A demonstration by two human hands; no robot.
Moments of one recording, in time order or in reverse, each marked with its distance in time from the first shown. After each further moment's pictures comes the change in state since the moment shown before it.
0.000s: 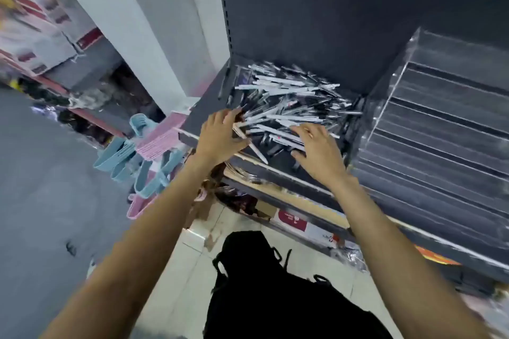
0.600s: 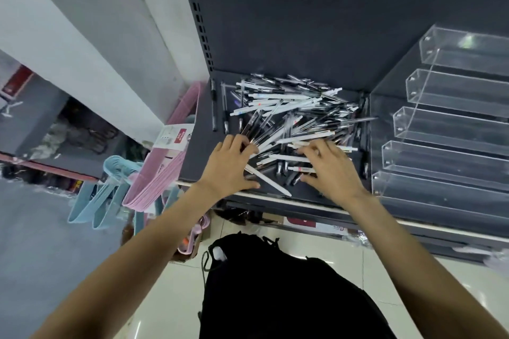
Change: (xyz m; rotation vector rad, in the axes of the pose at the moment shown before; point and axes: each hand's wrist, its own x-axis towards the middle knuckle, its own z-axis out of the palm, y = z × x) left_hand 0.059 -0.040 -0.004 0.220 -0.233 0.489; right_hand 0.038 -0.025 0.012 -0.189 -0.051 0.159
